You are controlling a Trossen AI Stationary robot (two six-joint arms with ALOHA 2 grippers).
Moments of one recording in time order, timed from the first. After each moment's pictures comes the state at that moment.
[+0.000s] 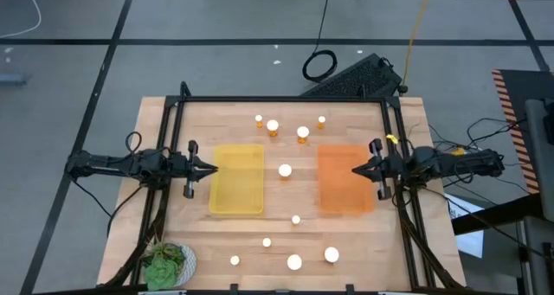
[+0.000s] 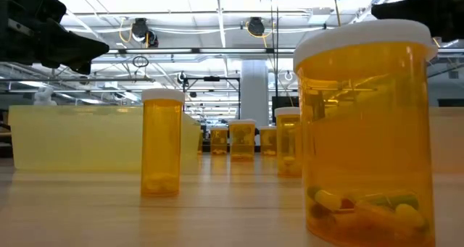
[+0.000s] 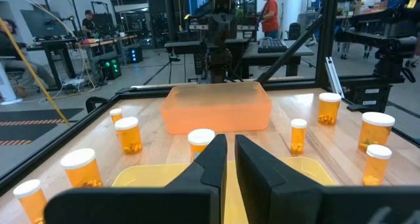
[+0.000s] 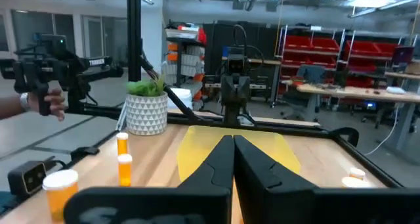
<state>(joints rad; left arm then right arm) -0.09 0.05 0.01 0.03 -0.07 0.07 0.14 0.10 0.11 0.07 0.03 -0.05</state>
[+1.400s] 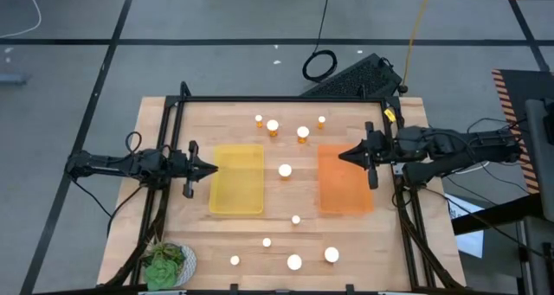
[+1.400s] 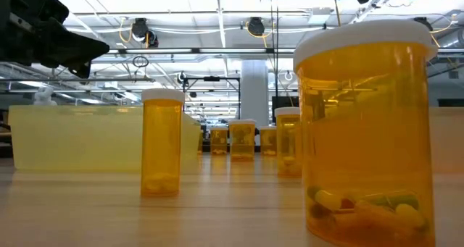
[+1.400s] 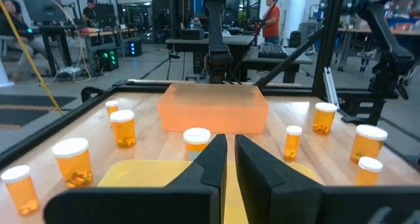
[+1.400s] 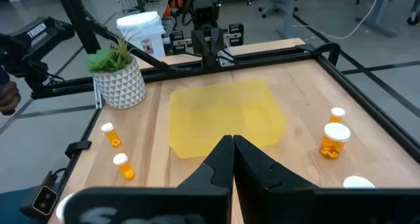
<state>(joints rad) -0.09 0.05 0.01 0.04 -0.08 -0.03 0.14 0.76 0.86 -0.43 0.16 0.20</state>
